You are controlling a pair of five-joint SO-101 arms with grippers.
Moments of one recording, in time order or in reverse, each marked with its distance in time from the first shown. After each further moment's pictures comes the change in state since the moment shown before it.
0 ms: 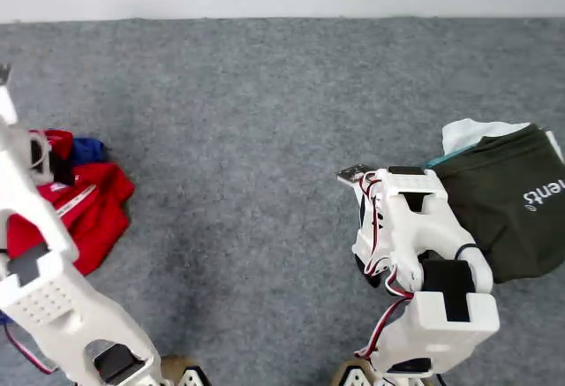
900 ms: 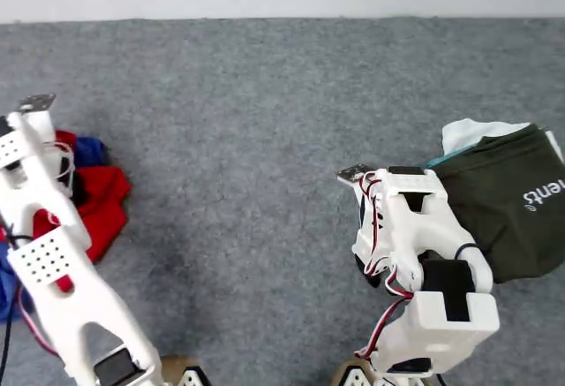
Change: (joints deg) left arm 5.2 39.2 -27.6 1.0 -3.0; right arm 0.0 0.0 0.0 0.0 0.0
